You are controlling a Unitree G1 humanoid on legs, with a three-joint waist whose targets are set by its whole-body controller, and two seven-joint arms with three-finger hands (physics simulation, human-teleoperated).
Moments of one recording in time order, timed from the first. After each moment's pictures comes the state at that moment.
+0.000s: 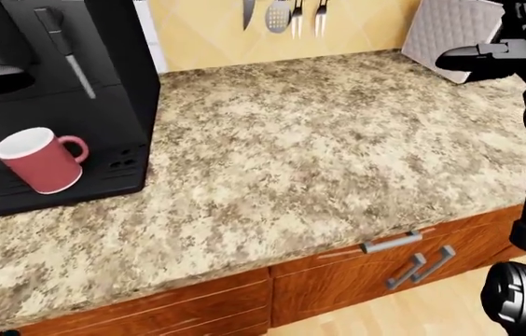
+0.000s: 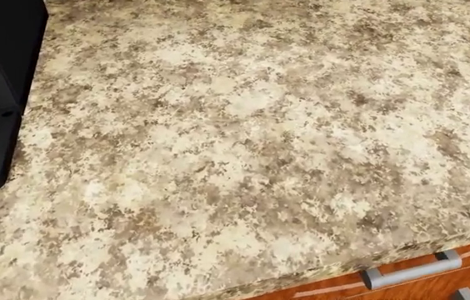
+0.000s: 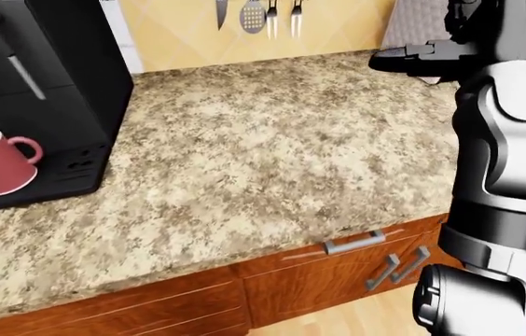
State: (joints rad) left arm -0.60 0.80 0.55 -0.28 -0.36 0.60 0.12; right arm -0.88 -0.65 -0.32 0.14 0.32 0.40 0.06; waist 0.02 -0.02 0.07
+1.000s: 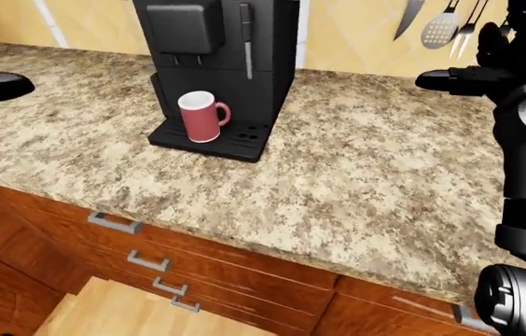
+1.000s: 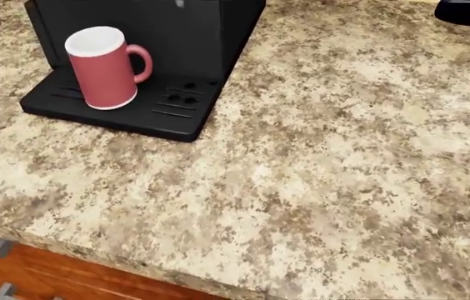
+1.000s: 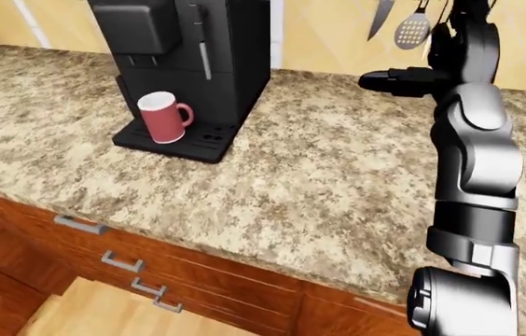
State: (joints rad) left arm -0.59 0.81 0.56 -0.25 -0.37 0.63 0.11; right arm -0.87 -0.62 -0.28 0.26 0.27 0.41 -0.01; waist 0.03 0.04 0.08
